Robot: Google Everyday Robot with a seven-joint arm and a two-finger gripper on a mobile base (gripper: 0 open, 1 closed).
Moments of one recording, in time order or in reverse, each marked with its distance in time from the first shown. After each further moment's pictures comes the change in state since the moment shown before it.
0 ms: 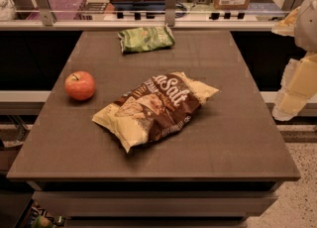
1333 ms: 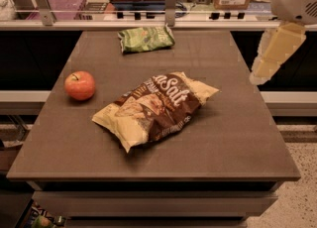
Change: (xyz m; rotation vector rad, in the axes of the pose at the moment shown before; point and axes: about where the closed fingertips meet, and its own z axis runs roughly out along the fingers) arm -0.051 -0.056 -0.002 0.124 -0.126 -0.157
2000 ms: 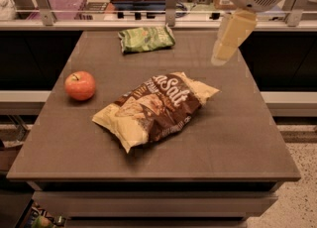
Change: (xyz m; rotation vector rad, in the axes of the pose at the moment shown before) arm -0.059 -0.041 0.031 0.086 -0.076 -0.075
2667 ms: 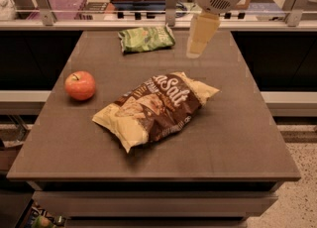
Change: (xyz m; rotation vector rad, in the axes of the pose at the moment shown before) arm -0.023 -0.034 0.047 0.113 0.098 -0.004
